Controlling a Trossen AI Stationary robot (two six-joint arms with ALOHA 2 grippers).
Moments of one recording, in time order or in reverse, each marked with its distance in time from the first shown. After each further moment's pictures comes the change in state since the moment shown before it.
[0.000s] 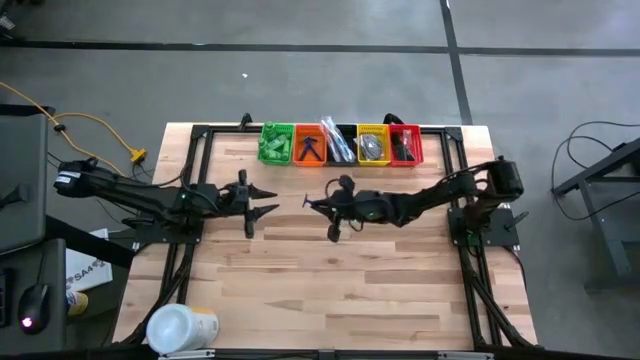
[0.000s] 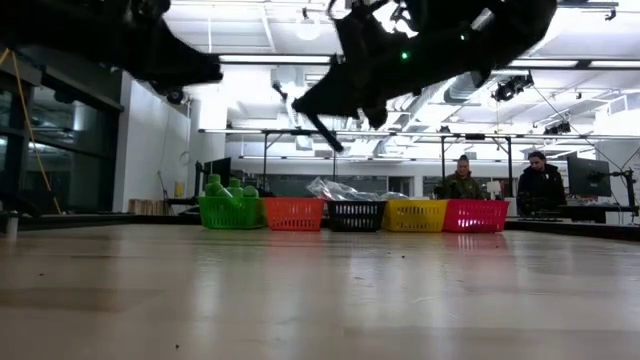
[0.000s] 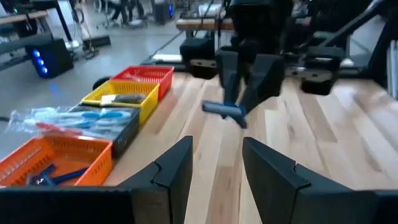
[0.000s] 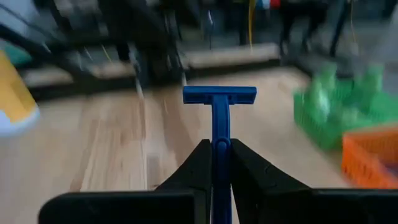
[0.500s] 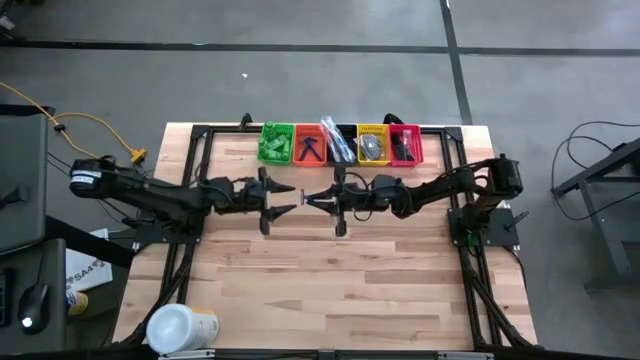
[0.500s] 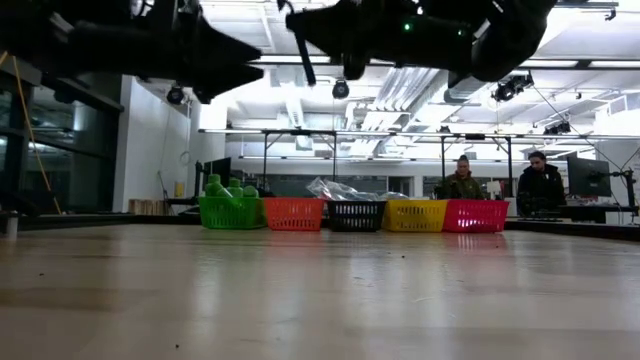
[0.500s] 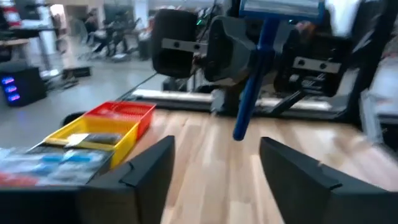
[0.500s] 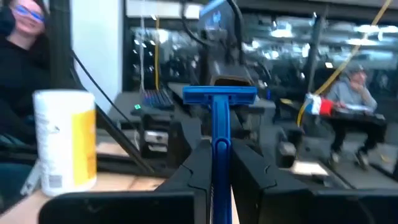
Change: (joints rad) left arm 0.118 0.339 -0.005 0.514 0.201 -0.009; right arm -0.085 -0.002 -0.059 0.507 -0.350 -0.236
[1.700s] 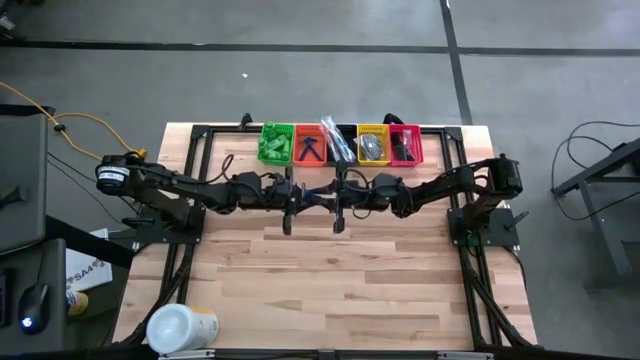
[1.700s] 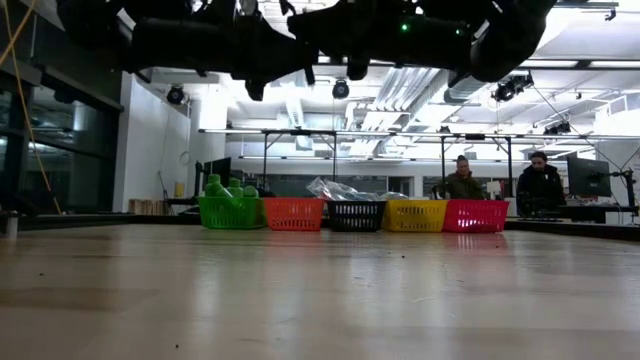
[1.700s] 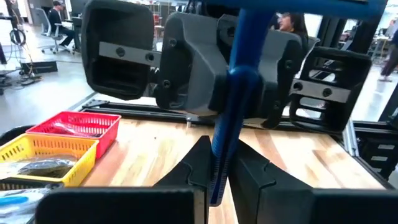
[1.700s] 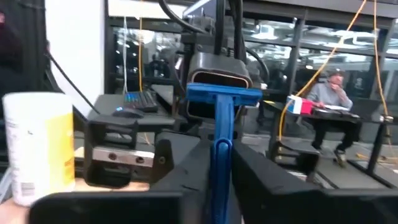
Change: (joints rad) left arm 0.045 0.296 0.254 0.042 0.163 -0.050; right arm -0.005 0.000 0.002 0.042 0.035 -0.014
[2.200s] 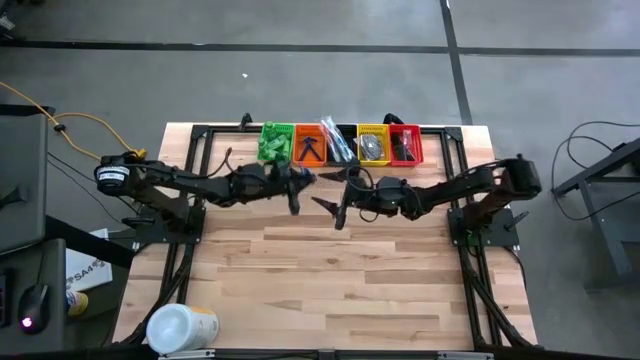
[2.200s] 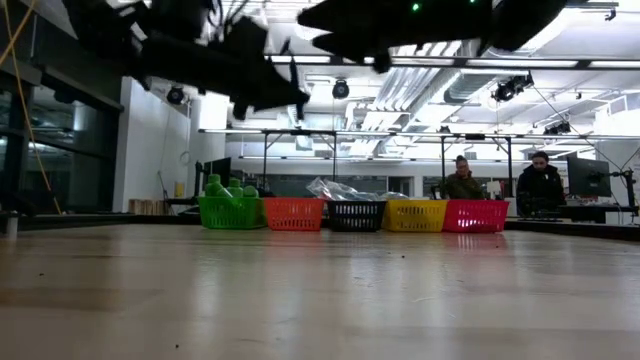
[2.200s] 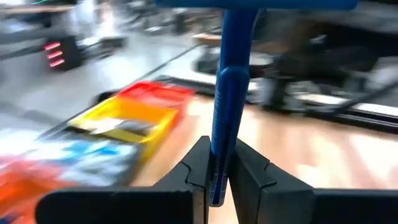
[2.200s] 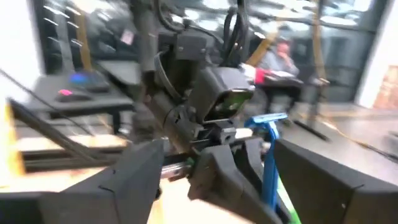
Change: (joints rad) left arm 0.080 -0.001 0.000 -0.098 -0.177 -0.015; right arm 0.051 -0.112 0.000 -0.205 0.265 0.021
